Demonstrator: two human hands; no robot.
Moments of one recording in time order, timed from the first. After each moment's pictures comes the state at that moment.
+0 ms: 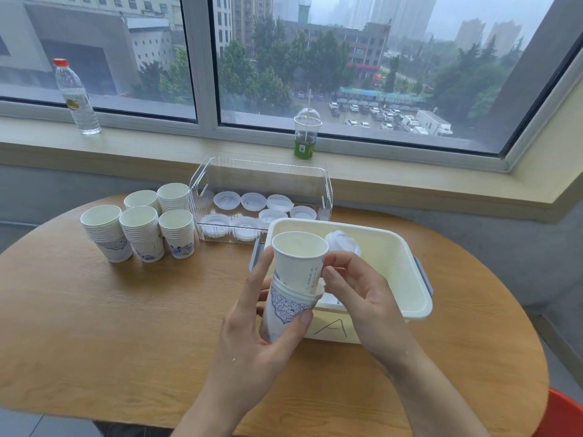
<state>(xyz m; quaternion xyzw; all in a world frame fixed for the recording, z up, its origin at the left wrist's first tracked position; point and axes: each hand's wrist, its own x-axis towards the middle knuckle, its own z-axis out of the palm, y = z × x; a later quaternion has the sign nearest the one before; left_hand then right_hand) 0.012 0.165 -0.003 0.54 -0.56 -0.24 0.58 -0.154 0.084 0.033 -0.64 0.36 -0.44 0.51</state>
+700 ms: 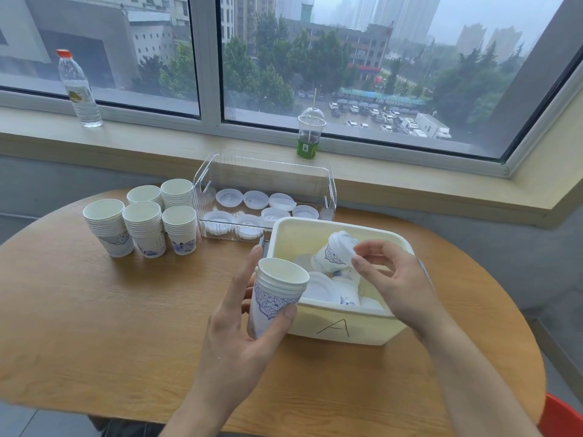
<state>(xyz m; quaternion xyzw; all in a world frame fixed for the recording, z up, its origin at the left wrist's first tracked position) 0.029 0.169 -0.006 0.54 -0.52 -0.23 0.61 -0.192 0.036 0.036 -0.67 0.48 -0.40 0.40</state>
